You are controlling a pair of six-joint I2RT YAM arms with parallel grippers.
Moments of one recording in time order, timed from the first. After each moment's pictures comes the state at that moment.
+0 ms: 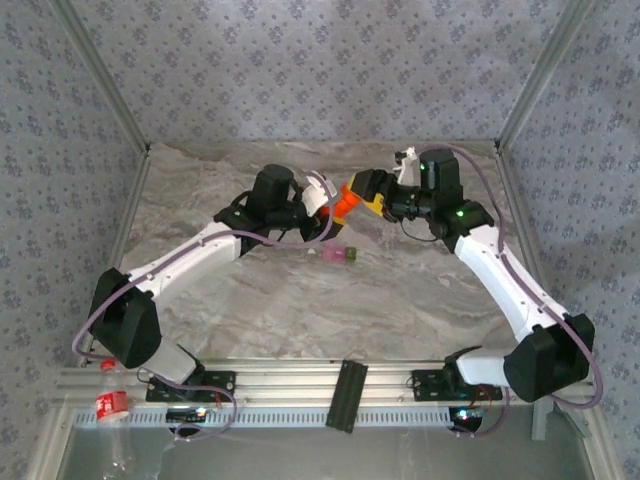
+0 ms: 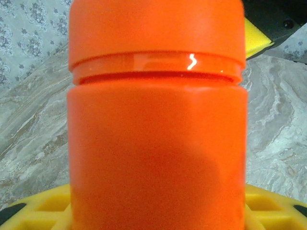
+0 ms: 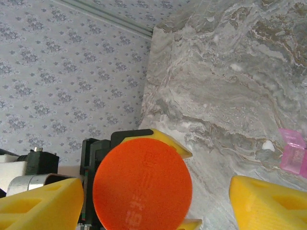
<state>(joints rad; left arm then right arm) -0.68 1.51 1.22 -0.20 0.45 0.24 0.36 1.30 1.19 -0.35 -0.61 0.86</state>
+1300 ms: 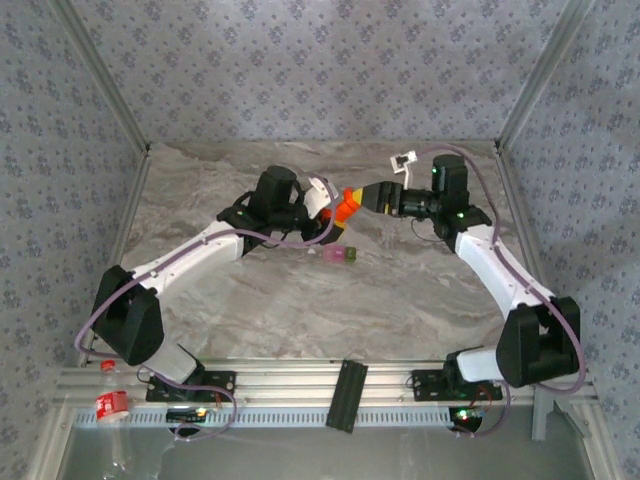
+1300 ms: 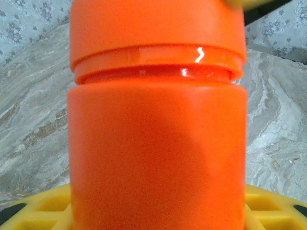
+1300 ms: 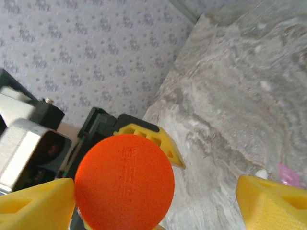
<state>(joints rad) -0.68 1.53 1.22 -0.22 0.48 0.22 0.21 1.34 1.05 -0.08 -0.94 0.58</state>
